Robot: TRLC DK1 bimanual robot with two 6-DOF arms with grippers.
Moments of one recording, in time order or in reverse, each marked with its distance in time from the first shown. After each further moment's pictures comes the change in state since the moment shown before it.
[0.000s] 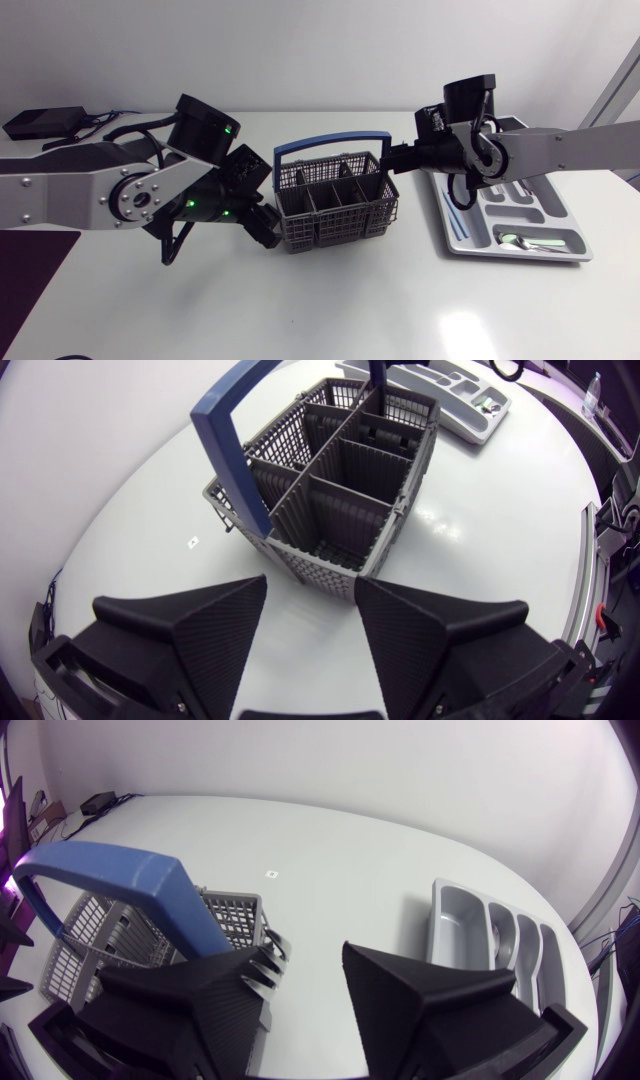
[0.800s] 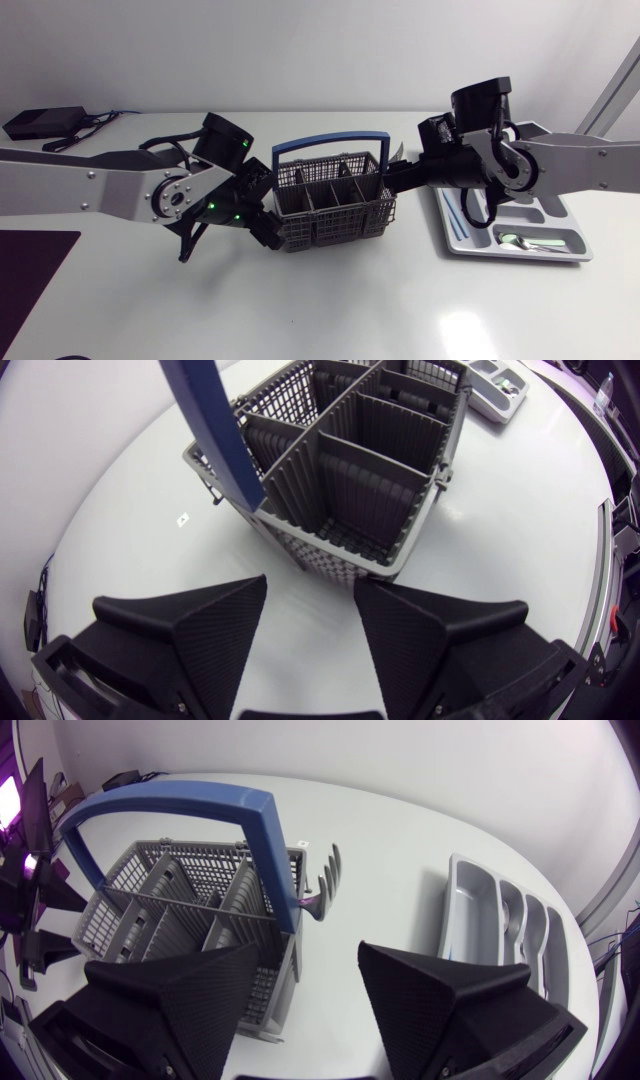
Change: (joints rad) left arm 0.034 0.150 0.025 0.040 -0.004 0.004; right arm 0.039 -0.156 -0.098 -0.139 -0.044 0.000
